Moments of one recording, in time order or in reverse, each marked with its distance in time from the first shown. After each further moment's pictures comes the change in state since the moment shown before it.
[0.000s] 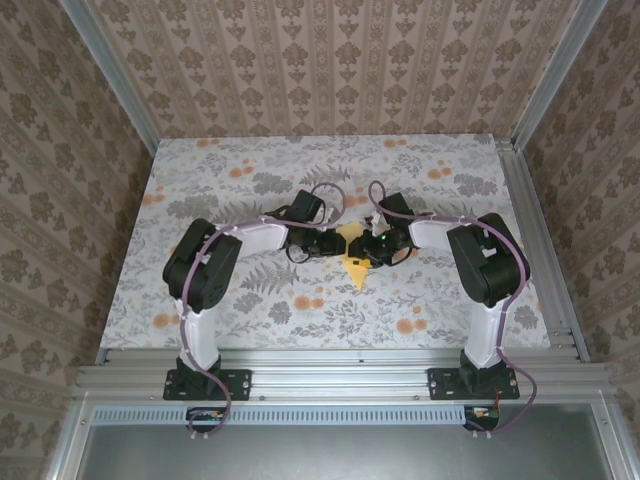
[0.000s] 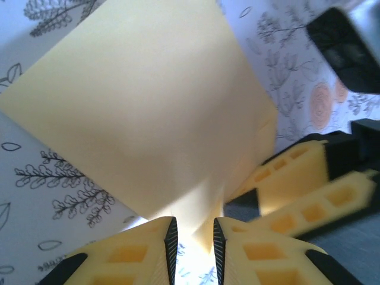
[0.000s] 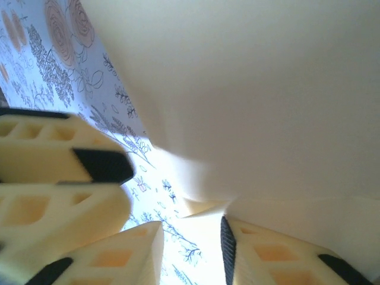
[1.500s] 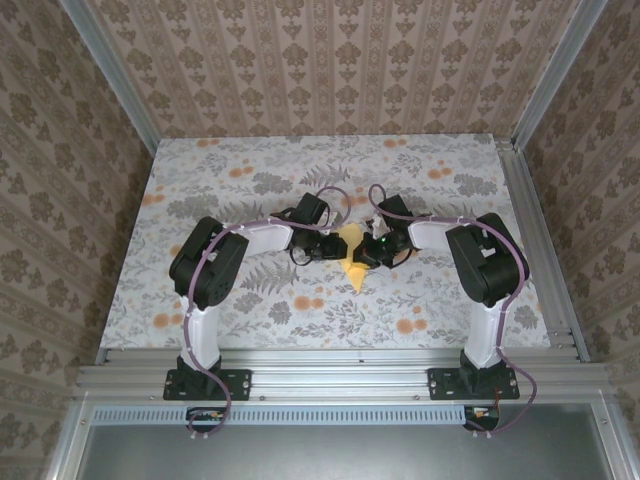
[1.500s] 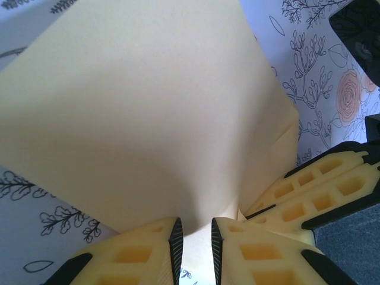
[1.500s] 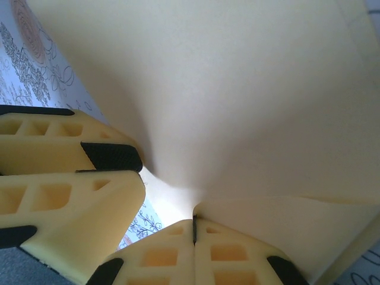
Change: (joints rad) left arm -0.020 0.063 0.022 -0.017 -0.022 0.028; right arm 0.005 0.001 -0.004 -0.024 0.021 0.021
